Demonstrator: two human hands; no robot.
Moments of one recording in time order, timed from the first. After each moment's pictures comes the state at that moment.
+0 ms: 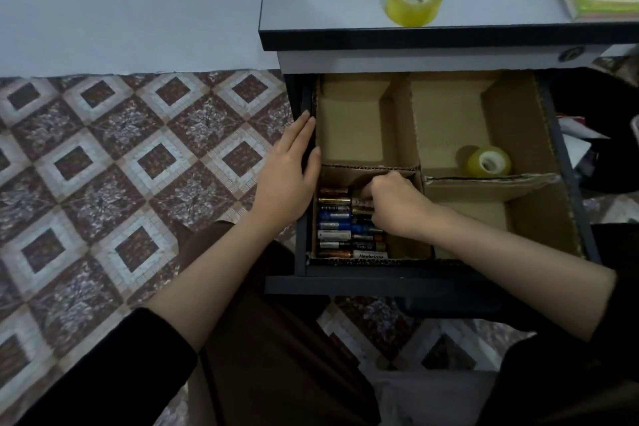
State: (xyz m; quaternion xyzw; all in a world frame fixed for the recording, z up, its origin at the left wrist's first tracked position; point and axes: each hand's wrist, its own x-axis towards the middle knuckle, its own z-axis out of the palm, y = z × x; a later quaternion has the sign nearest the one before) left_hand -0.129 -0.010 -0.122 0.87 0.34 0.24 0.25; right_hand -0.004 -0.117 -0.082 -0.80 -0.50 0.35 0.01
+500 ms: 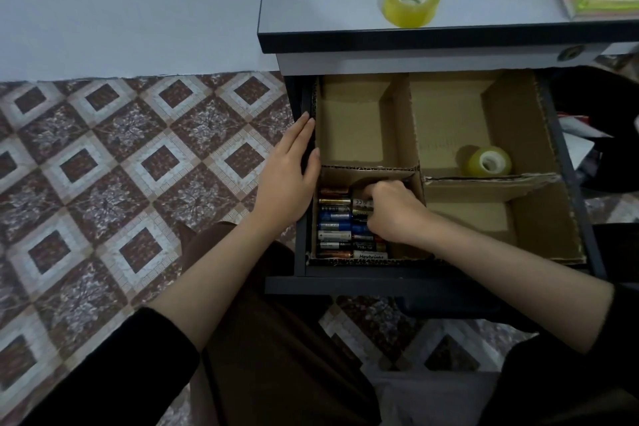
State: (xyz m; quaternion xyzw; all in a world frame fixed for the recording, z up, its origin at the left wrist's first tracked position) left_hand -0.129 -0.010 -0.124 0.87 0.34 0.25 0.26; right_hand -0.009 -0.122 -0.089 -0.81 -0.43 0.39 0.06
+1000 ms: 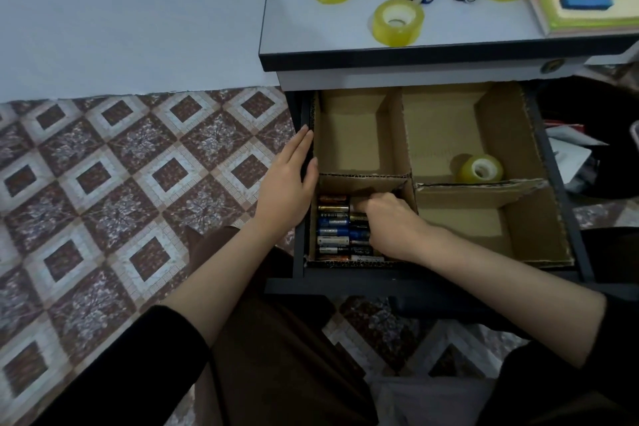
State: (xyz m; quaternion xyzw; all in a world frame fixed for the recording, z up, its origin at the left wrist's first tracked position) left_hand -0.129 -0.014 -0.116 0.87 0.36 0.22 0.24; right_hand -0.010 -0.136 -0.086 -0.77 -0.54 0.34 0.02
